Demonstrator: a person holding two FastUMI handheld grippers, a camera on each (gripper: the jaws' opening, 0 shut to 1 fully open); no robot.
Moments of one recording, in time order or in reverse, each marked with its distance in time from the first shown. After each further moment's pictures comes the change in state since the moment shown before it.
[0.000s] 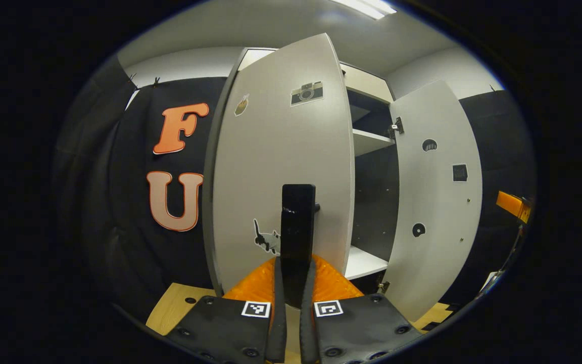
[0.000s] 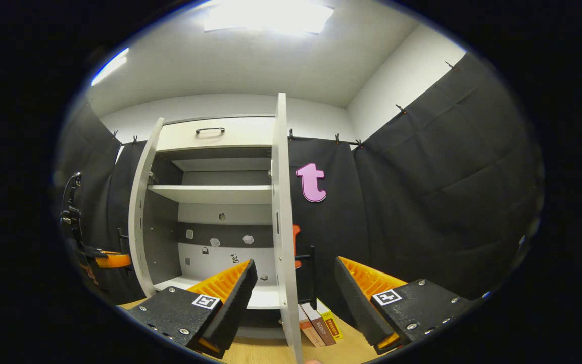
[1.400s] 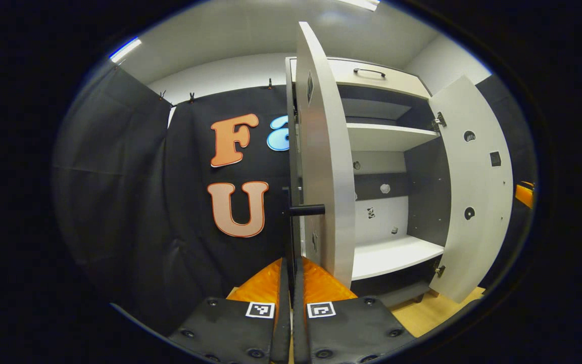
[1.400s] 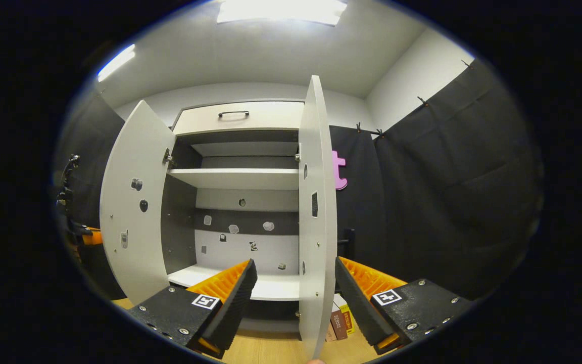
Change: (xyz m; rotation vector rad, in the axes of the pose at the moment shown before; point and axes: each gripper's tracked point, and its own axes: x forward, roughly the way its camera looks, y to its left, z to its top) left arm -0.032 0.045 -0.005 0.097 -0.008 0.317; right arm 0.013 0.042 -0.030 -0.039 0.085 0.085
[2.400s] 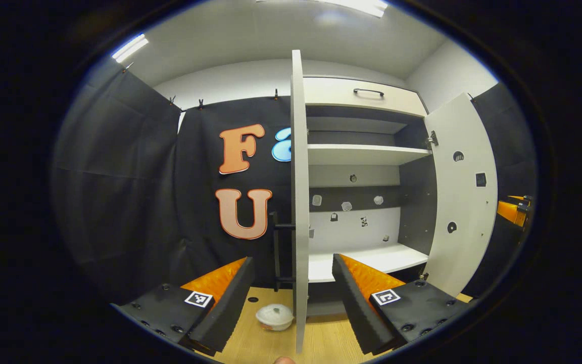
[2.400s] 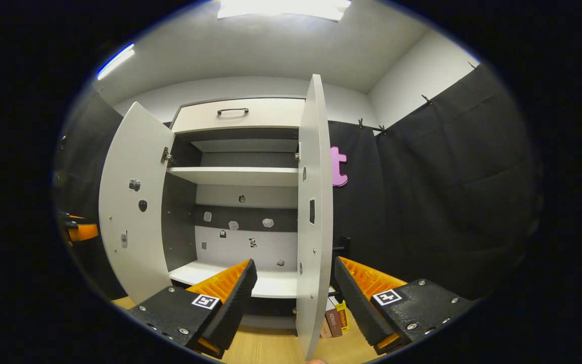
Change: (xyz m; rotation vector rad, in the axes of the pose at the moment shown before) left arm -0.039 -0.019 0.029 -0.052 -0.029 0.002; right arm -0.002 -0.005 0.023 0.009 0.050 0.011
